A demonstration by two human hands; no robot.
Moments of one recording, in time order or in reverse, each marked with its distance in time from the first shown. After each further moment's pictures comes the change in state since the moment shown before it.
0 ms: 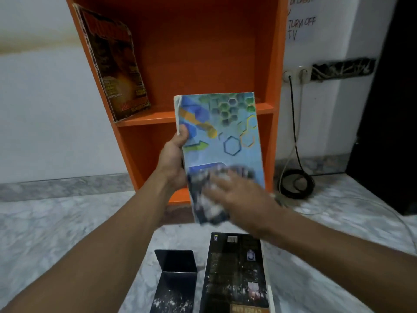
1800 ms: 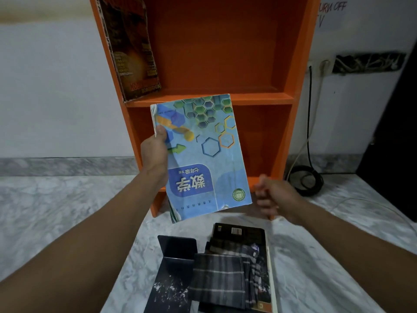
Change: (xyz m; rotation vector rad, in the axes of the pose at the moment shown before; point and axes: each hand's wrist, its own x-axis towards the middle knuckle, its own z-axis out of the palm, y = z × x) left_hand -0.004 0.004 -0.061 0.386 0.734 0.322; right_hand -0.020 0.076 0.073 1.307 -0.147 1.109
